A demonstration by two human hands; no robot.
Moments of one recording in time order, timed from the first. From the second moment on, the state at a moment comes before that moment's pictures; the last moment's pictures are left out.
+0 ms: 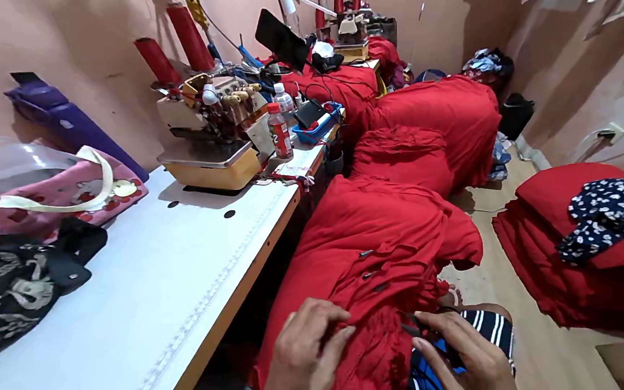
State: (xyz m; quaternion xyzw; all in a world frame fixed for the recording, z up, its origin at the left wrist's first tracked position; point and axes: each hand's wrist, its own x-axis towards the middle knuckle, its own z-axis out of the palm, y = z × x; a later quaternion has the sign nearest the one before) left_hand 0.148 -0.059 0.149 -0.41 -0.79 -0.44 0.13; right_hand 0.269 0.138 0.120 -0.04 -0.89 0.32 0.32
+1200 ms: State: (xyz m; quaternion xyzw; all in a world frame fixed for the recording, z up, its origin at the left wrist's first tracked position) left_hand 0.102 -0.068 0.117 -0.44 -0.80 -0.39 0.11; right_hand 0.222 0.114 0.149 0.09 -0.90 0.31 0.30
